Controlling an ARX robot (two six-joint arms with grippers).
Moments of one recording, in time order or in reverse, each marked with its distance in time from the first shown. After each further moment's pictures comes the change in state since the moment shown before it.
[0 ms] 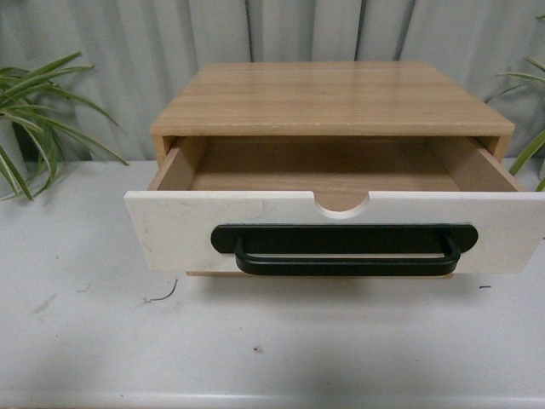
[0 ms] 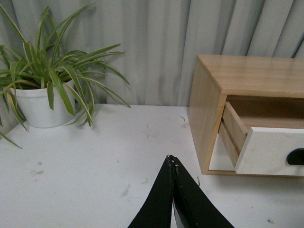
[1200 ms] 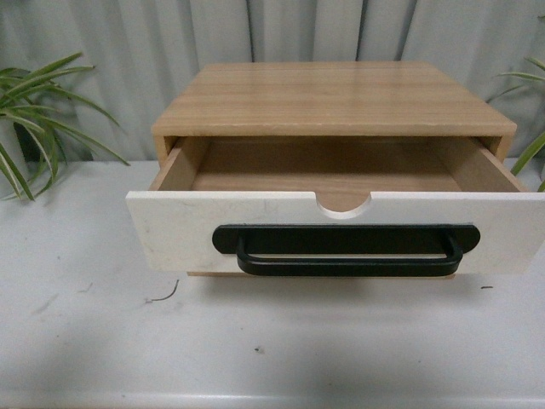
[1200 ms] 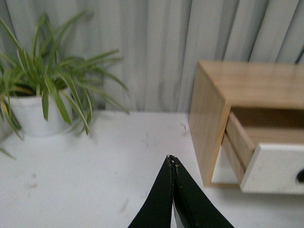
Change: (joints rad) left arm 0.000 0.377 -0.001 0.377 0.000 0.000; right arm 0.000 0.399 -0.001 0.391 0.000 0.000
